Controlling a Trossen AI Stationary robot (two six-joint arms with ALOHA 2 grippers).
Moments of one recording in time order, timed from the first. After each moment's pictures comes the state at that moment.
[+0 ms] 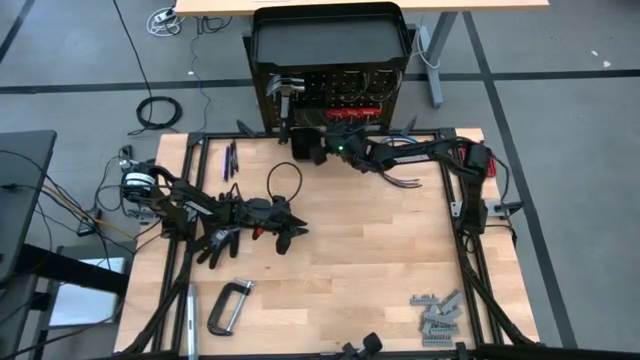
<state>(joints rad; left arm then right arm) -0.01 1.64 0.41 0.84 0.01 -0.42 -0.41 1.94 1.20 0.24 0.52 0.27</state>
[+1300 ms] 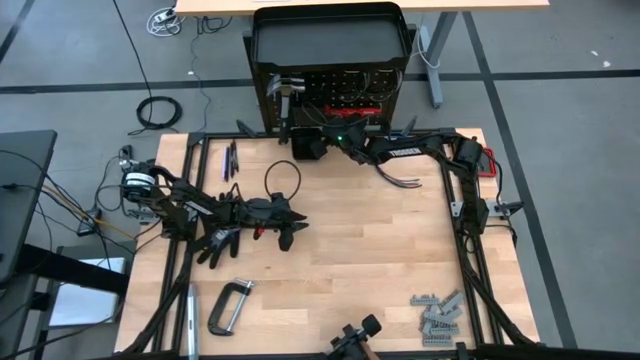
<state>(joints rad) -0.01 1.64 0.41 0.84 -0.10 -0.40 -0.49 2.01 1.24 0.31 0.48 0.14</state>
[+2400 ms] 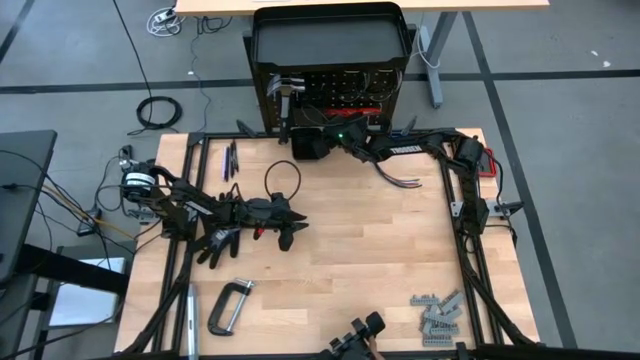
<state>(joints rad) -0.01 1.64 0.41 0.84 -0.10 -0.40 -0.52 2.01 1.24 0.23 0.42 0.18</state>
